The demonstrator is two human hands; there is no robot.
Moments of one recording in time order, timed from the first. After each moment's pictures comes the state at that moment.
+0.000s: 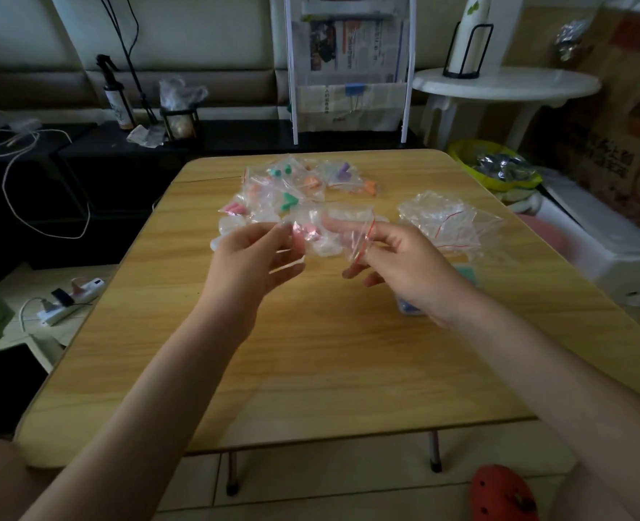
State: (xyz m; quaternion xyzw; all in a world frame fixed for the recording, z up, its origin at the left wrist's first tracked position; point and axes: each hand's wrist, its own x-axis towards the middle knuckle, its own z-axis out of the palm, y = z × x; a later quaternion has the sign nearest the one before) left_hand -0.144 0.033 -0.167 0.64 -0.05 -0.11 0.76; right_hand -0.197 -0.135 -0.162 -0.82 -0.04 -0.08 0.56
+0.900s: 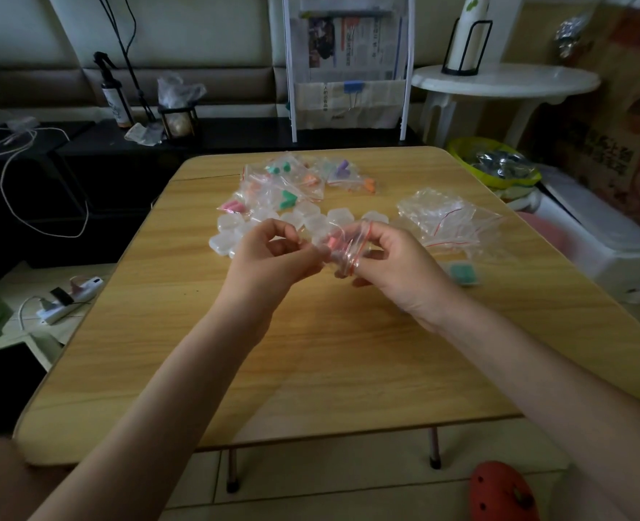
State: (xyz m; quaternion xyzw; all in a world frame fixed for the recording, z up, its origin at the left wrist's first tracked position) left_hand -0.155 0.023 -0.166 0.65 -0.12 -0.11 0.74; right_hand -0.194 -0.129 -0.172 -0.78 -0.03 -0.09 0.62
